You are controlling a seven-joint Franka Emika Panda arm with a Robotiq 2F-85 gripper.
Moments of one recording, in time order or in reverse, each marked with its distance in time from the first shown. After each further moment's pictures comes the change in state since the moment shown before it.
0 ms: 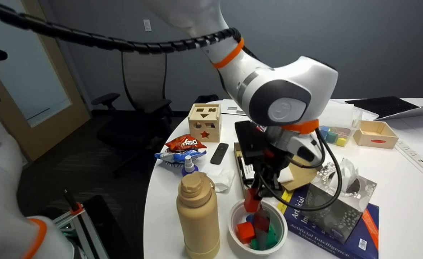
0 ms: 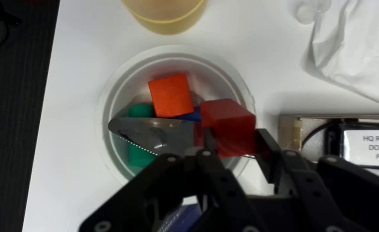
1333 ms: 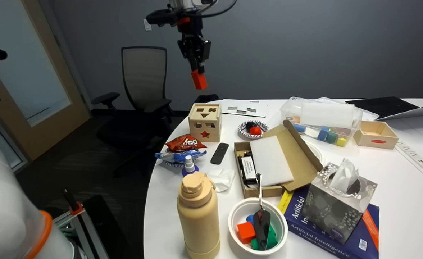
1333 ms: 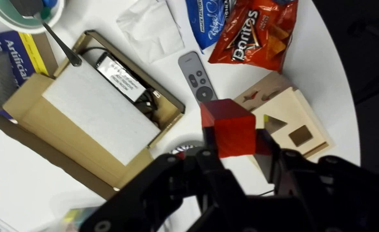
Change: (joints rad) arm 0.285 -0.296 0.422 0.288 -0.204 -0.259 0.094
